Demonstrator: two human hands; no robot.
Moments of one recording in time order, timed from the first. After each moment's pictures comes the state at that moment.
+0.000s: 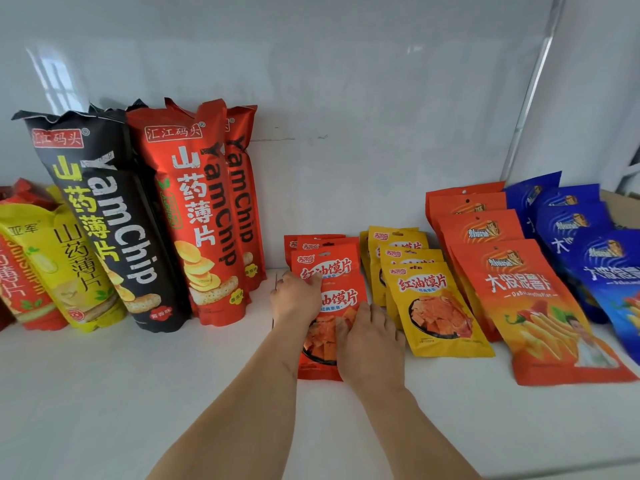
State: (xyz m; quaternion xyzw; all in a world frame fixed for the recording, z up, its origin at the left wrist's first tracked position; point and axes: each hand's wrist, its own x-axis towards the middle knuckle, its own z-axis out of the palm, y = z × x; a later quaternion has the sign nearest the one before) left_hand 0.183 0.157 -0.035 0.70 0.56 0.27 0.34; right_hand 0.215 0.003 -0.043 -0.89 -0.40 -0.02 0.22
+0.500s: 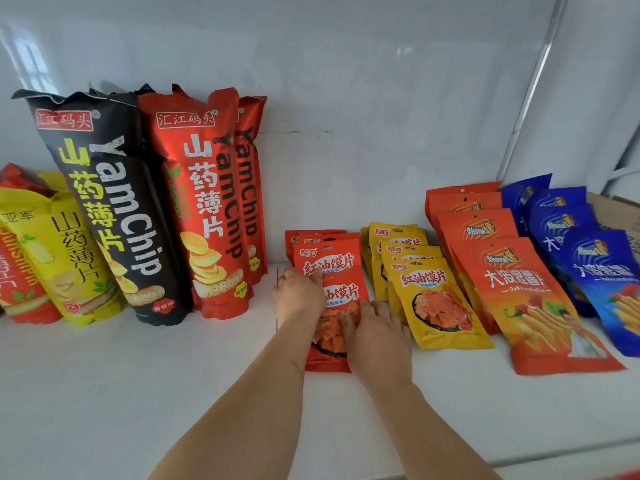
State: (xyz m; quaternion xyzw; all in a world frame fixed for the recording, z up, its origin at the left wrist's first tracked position) left_hand 0.178 0.145 -0.033 0.70 0.56 0.29 0.34; right_hand 0.218 0.003 -0.050 -0.90 -0.39 -0.06 0.20
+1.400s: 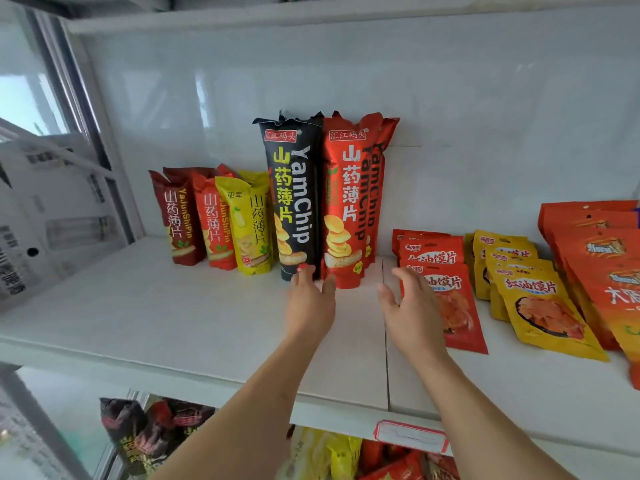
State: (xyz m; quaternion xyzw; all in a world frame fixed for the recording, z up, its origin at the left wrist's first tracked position) left_hand -0.026 0.084 -0.014 0.65 0.55 0.43 0.28; right_hand 0.116 0.008 -0.018 -0.72 -0.53 -0.06 0.45
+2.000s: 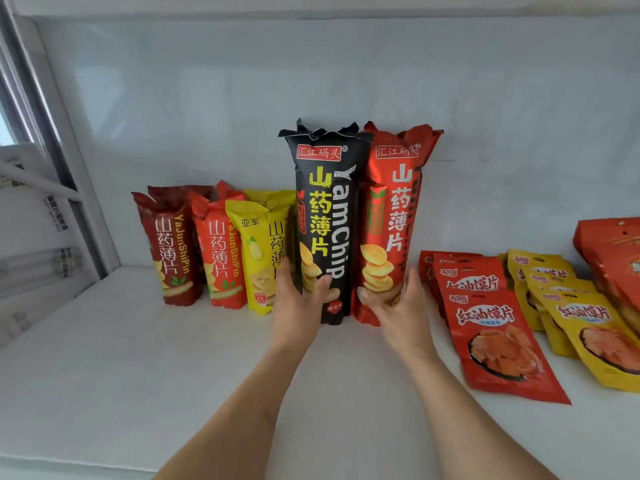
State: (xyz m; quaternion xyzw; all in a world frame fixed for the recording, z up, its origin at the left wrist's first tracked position) left_hand -0.087 0.207 -0.013 0.65 0.44 0.51 0.36; right_hand 0.075 0.137 -0.024 -0.67 -0.43 0.09 0.60
